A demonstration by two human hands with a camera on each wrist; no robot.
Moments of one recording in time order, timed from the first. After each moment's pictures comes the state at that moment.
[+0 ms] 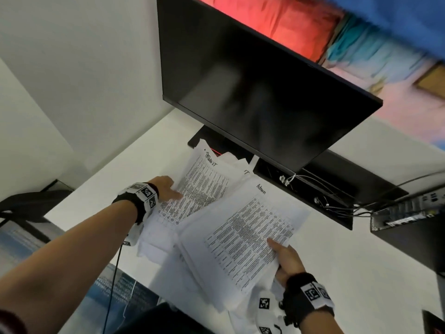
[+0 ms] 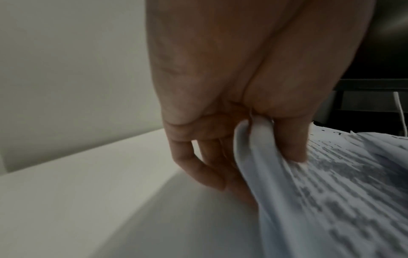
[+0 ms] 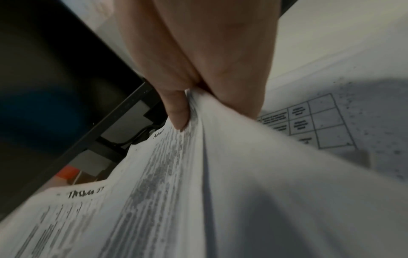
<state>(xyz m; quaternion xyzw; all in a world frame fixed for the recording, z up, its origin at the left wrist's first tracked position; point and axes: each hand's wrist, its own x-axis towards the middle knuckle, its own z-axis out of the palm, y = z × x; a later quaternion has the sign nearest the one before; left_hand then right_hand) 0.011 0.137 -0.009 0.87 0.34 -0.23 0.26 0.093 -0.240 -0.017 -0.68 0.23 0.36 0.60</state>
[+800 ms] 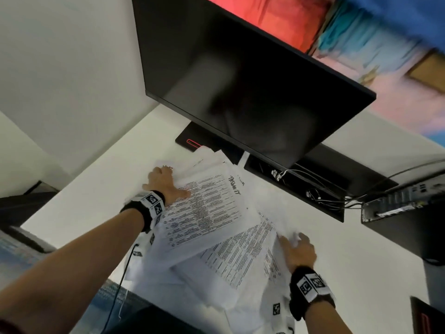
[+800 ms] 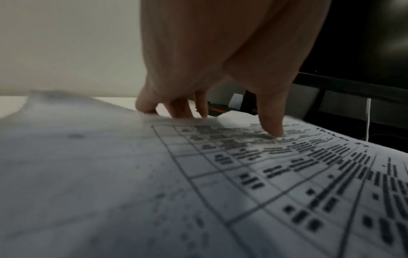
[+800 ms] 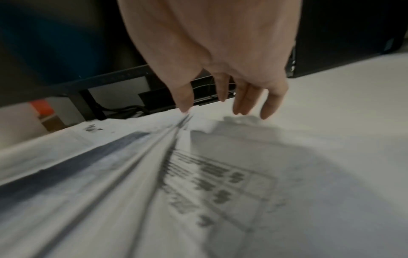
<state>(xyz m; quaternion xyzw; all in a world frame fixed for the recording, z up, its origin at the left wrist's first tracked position) 0.038 0.099 -0.013 0.85 0.42 -0.11 0.31 0.121 -0.261 -0.006 -0.94 0.13 0.20 0.26</state>
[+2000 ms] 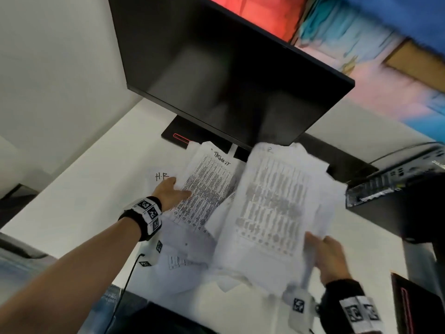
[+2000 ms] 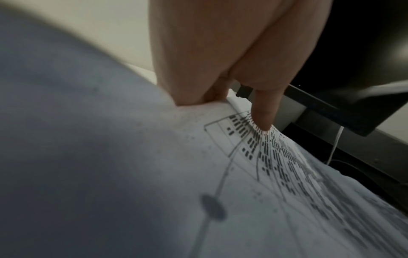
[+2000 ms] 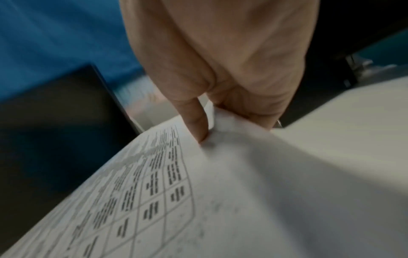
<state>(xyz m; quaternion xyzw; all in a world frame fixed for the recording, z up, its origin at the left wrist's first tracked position) 0.039 0.064 -0.022 0.74 0.39 -0.13 0.53 0.105 -0.307 0.086 -0.85 0.18 0.17 0.47</state>
